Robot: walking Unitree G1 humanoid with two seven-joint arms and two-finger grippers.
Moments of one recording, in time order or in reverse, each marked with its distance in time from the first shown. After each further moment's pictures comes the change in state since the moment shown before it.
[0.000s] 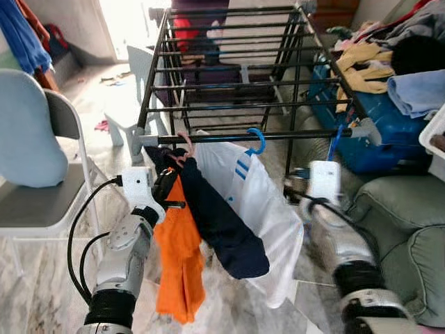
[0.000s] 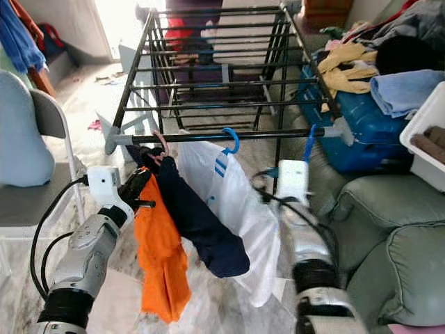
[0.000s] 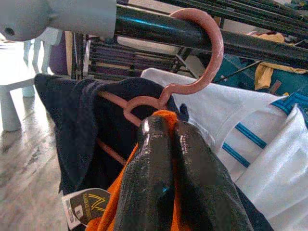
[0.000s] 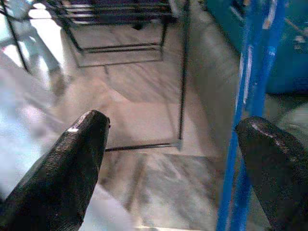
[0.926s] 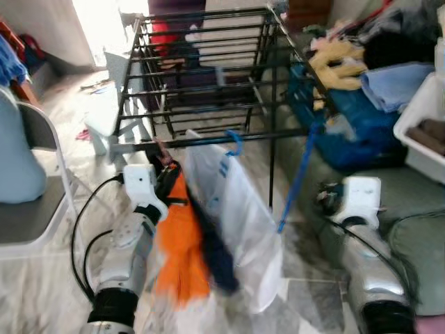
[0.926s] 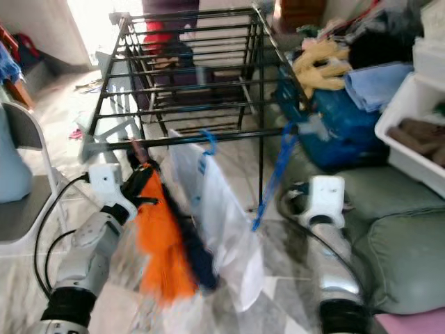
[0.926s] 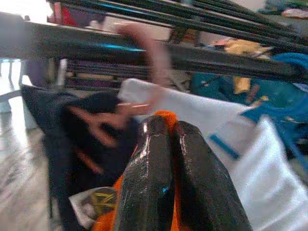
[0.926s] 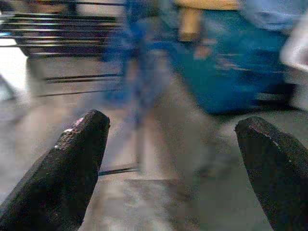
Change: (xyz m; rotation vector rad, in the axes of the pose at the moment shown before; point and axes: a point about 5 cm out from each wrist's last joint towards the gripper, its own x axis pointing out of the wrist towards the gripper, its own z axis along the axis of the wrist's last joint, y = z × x) left arm 0.000 0.000 0.005 0.019 -0.039 0.001; right arm -0.034 -0.021 -0.014 -0.048 -0.172 -0.025
